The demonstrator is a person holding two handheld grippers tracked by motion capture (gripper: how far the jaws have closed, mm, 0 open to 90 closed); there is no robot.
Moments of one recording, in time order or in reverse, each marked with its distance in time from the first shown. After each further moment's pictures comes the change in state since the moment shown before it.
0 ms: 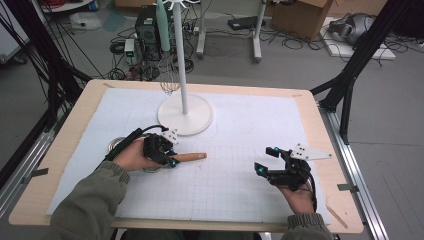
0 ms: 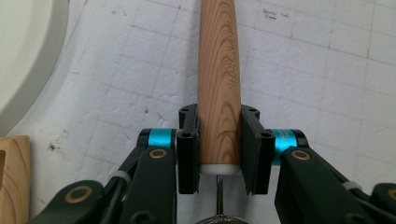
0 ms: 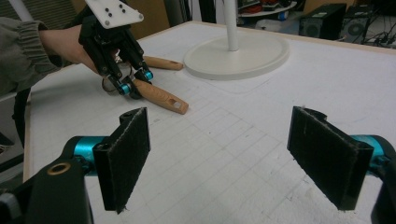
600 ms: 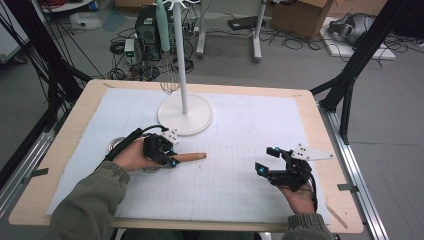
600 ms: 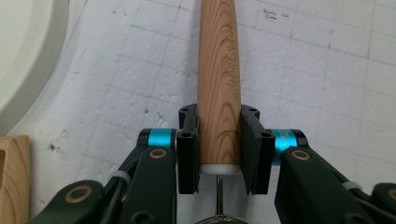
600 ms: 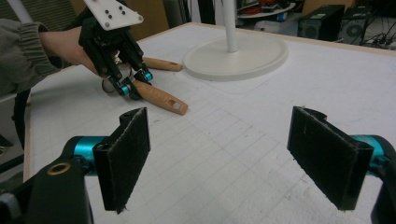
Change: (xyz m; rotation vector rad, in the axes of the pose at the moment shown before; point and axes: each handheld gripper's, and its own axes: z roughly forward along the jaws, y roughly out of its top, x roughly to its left) left arm 0.000 0.000 0.000 0.000 0.000 0.000; right arm 0.000 0.000 -0.002 -0.001 -0.004 0.005
